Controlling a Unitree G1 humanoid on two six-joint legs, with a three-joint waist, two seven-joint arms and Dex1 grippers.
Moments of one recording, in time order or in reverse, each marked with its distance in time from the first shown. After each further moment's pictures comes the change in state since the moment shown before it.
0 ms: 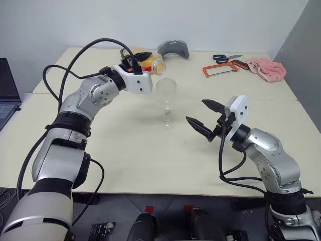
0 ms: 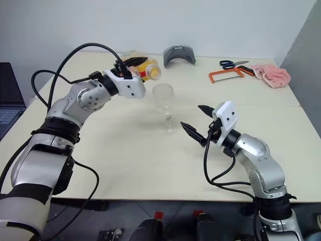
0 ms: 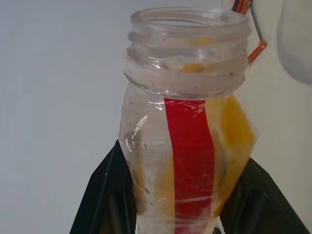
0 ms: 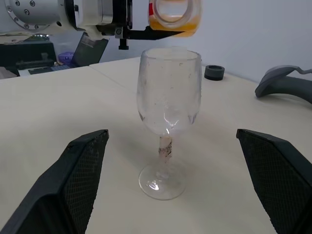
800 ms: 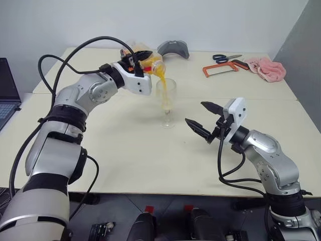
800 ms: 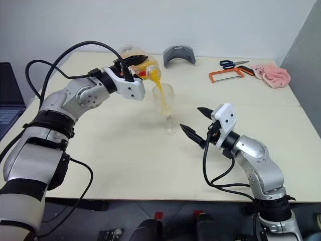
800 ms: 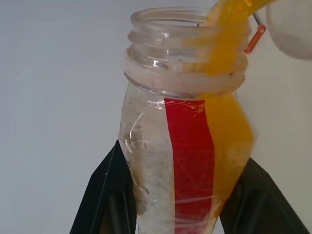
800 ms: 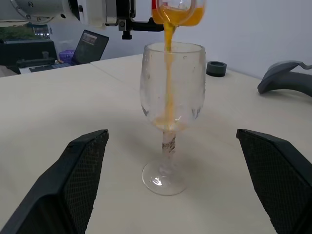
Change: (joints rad) left arm -0.069 0.043 -0.087 0.068 0.121 -0.059 0.116; right arm 0.013 0.004 0.010 -0.003 -0.004 -0.004 -0.004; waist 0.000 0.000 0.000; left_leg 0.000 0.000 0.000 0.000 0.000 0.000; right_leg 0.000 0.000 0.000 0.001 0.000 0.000
